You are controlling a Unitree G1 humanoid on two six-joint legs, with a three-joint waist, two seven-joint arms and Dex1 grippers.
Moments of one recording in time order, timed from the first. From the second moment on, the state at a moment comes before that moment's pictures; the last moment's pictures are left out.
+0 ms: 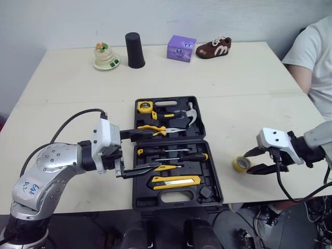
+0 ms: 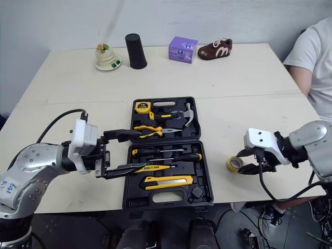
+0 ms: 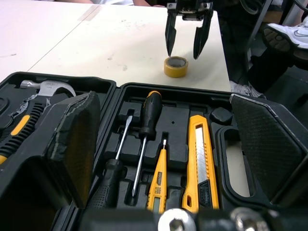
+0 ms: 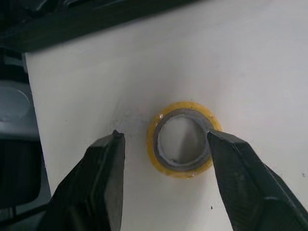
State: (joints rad) left arm -0.22 0.73 0.13 -0.57 -0.68 0.56 -0.90; right arm -0.44 -1.19 0.12 0.03 0.22 0.33 1.51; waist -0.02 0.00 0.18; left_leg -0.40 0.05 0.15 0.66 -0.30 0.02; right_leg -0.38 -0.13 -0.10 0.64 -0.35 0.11
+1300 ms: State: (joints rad) left arm -0.23 0.77 0.08 -0.50 -0.64 0.45 -1.07; right arm -0.45 -1.14 0.28 -0.09 0.00 0.30 1.45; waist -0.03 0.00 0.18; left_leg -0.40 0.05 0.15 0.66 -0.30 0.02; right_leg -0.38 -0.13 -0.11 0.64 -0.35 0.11
